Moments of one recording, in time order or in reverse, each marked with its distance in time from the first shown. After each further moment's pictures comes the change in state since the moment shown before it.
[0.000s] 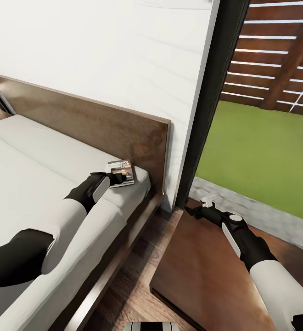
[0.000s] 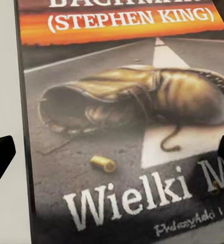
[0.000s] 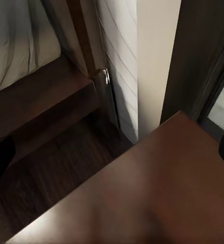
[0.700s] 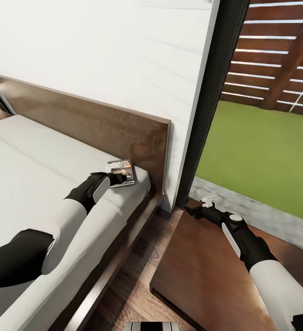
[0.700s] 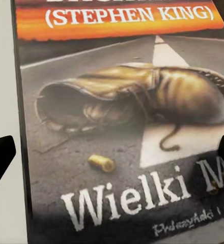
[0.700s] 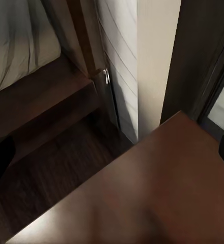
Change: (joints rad) left arm 0.002 -0.001 0.001 -0.002 0.001 0.000 -0.001; right arm 0.000 0.000 0.000 0.000 0.000 0.000 0.000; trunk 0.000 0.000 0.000
